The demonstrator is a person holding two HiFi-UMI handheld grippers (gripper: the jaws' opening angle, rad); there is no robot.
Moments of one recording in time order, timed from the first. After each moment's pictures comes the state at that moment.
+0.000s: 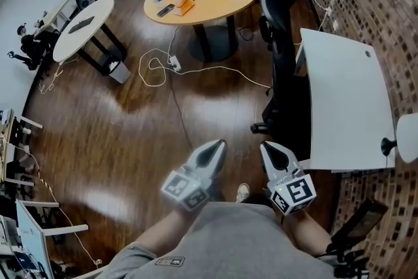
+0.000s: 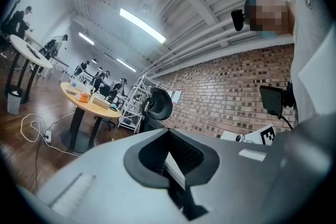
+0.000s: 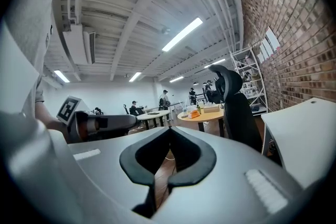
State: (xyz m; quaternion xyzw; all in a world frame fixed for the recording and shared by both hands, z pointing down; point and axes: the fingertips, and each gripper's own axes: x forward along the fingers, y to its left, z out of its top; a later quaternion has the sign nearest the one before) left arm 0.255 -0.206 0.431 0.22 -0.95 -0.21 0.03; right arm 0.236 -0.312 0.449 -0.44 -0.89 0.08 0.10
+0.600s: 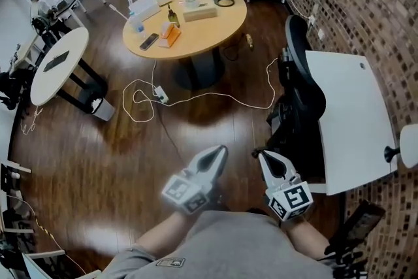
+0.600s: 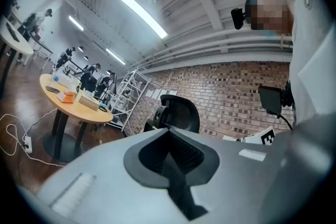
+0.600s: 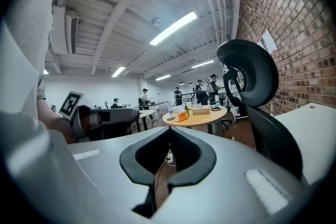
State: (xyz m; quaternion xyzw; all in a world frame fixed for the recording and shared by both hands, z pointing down) left arm 0.099 -0.088 0.423 0.31 -0.92 -0.23 0.05; right arm 0.107 -0.192 0.457 -0.36 -0.92 0.06 0.11
